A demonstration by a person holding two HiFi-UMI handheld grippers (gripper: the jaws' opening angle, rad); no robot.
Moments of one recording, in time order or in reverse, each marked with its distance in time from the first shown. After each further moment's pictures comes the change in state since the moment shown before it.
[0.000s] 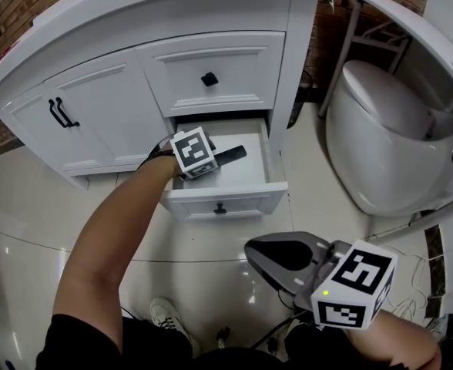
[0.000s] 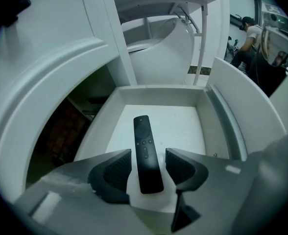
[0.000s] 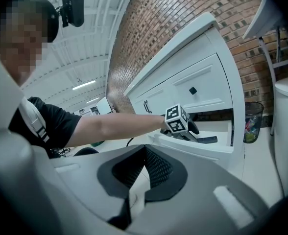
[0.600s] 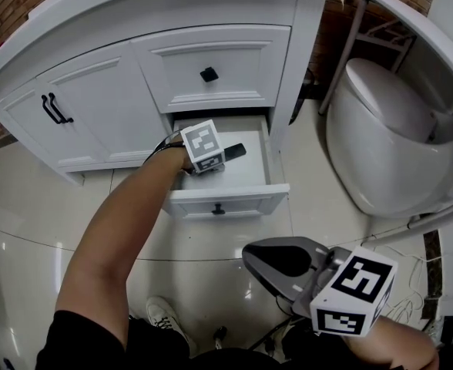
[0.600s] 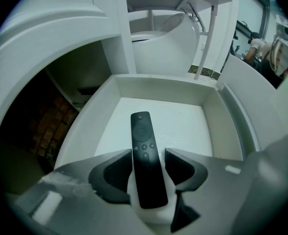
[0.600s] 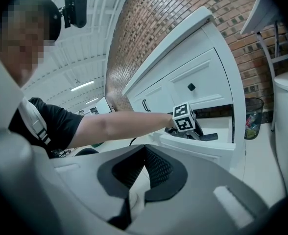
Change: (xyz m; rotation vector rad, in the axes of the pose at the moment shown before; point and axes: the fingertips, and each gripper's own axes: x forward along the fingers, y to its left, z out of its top) left arm 0.030 0.002 0.002 -0.038 0.047 -0.085; right arm 0.008 -0.005 -0.004 0.031 0.012 0.003
